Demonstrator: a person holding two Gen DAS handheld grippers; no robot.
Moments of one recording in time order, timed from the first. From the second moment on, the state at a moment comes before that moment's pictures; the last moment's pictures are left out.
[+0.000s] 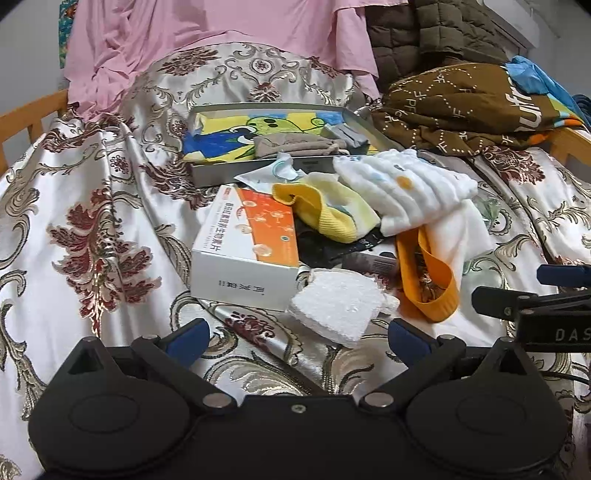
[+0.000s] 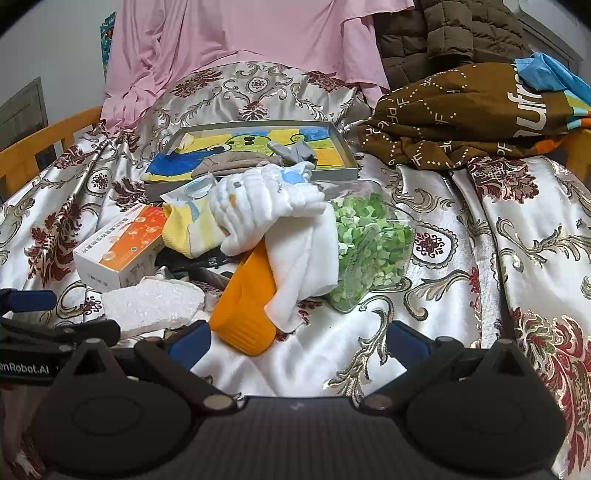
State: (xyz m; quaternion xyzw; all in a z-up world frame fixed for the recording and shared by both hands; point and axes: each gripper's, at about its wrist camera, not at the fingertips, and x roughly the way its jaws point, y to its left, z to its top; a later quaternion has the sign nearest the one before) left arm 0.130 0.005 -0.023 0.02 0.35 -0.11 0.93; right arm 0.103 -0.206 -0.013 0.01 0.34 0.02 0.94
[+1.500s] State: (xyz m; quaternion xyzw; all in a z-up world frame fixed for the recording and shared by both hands) left arm 0.175 0.005 -0.029 -0.11 0.42 -0.19 0.88; right arm 0.148 -0.220 -0.029 0.04 0.32 0.02 0.95
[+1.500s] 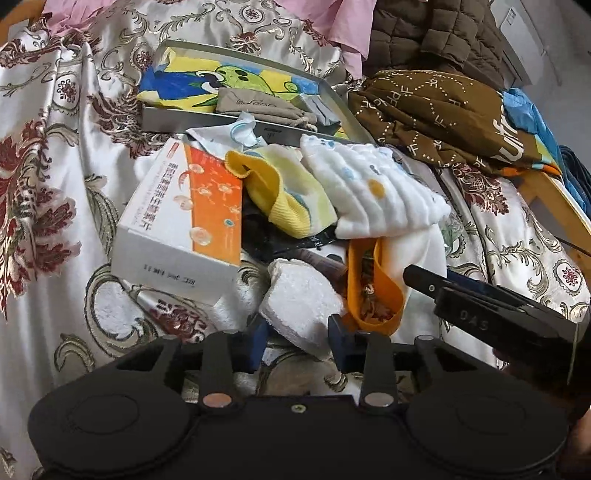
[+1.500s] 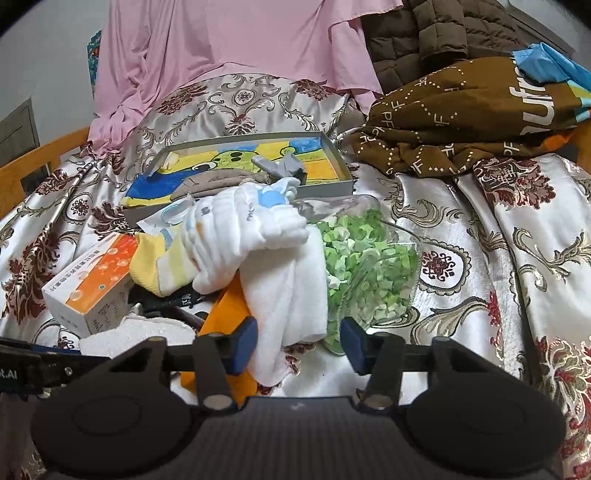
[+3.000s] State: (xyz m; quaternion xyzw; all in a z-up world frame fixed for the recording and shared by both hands) left arm 0.167 -0.003 0.033 -0.08 0.32 -0.23 0.91; right arm 0.113 -0.209 0.019 0.00 0.23 0.02 0.97
